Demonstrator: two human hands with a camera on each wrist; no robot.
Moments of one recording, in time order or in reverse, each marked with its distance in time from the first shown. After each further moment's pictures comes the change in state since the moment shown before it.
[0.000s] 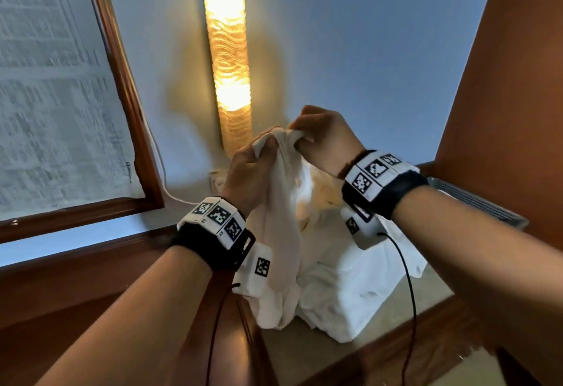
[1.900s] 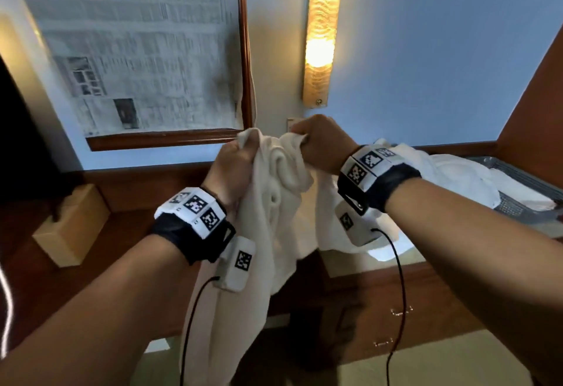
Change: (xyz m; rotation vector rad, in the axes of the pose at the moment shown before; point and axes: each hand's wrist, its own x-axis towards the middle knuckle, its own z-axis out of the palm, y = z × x) left_hand -0.247 0.102 -0.166 0.283 0.156 -0.199; right_hand -0.108 -0.253 0.028 0.112 -0.375 0.079
